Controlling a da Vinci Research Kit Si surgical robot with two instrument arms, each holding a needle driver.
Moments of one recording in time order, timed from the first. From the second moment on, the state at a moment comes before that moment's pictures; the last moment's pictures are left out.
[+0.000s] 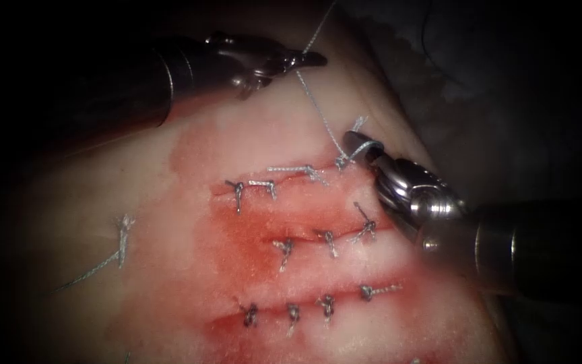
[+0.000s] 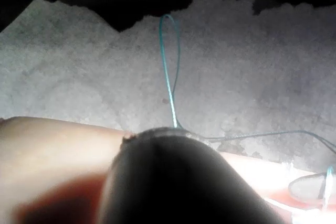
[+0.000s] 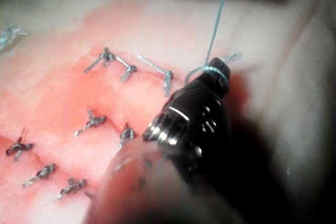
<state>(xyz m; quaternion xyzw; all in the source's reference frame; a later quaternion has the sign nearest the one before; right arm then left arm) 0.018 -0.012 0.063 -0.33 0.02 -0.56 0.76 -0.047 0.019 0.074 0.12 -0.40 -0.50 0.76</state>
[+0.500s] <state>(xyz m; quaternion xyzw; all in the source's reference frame) 0.017 -0.015 0.061 -0.36 0.04 -0.64 0.67 -0.047 0.025 0.078 0.02 -0.38 -0.44 0.81</state>
